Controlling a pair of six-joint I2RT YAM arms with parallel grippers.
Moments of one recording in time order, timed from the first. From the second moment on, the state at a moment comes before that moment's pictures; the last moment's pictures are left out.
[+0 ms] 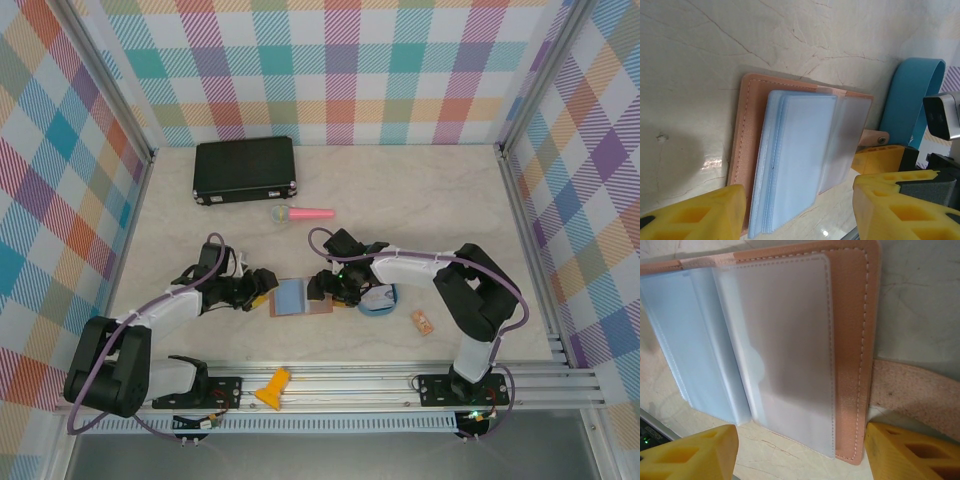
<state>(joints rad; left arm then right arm) -0.24 1.25 0.47 -0.20 0.62 -0.81 0.81 1.79 1.03 -0.42 -0.40 0.81</state>
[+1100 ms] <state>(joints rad) -0.28 1.52 0.60 0.05 0.67 -0.79 0.91 1.81 1.12 -0.45 -0.33 0.79</state>
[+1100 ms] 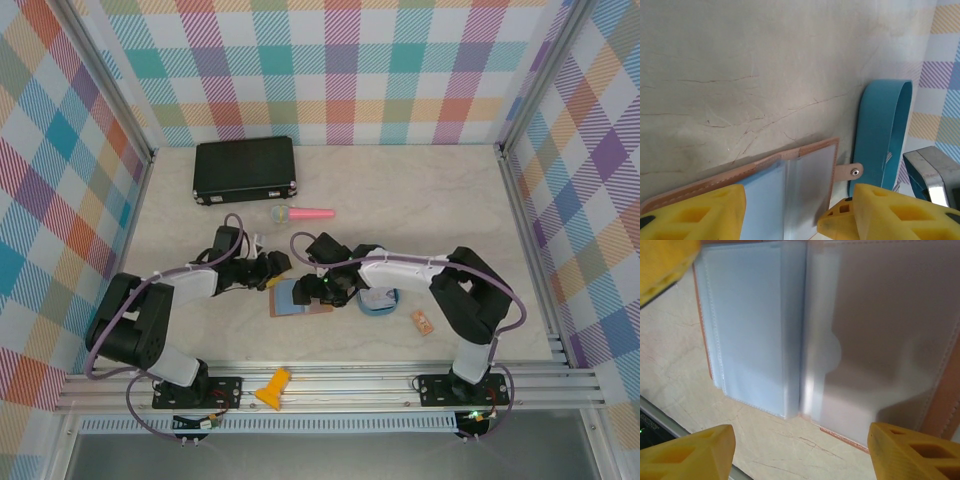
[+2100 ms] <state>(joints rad) -0.35 1.31 0.33 0.17 0.67 -0.97 0.79 2.05 1.37 -0.29 -0.41 0.86</state>
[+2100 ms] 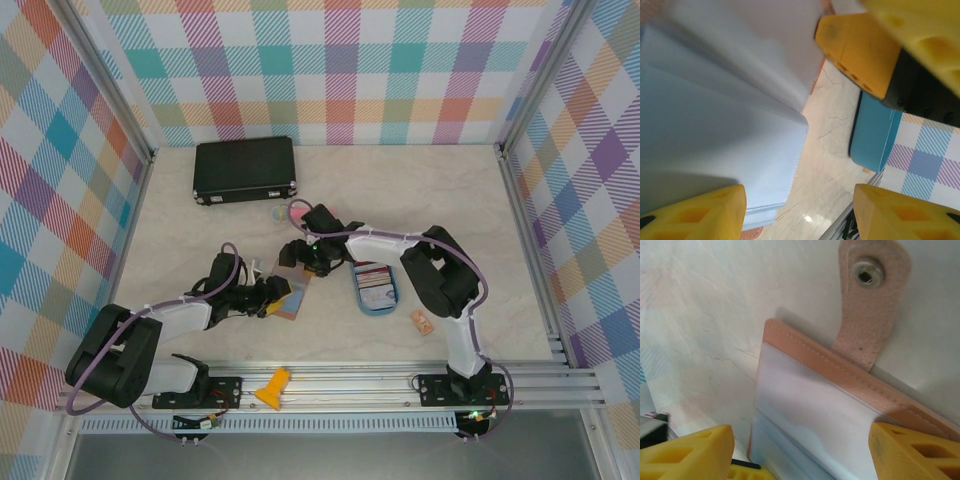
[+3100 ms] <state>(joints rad) -0.22 1.66 0.88 -0.13 0.63 -0.62 0.92 1.72 1.09 -0.29 -0.32 0.45</state>
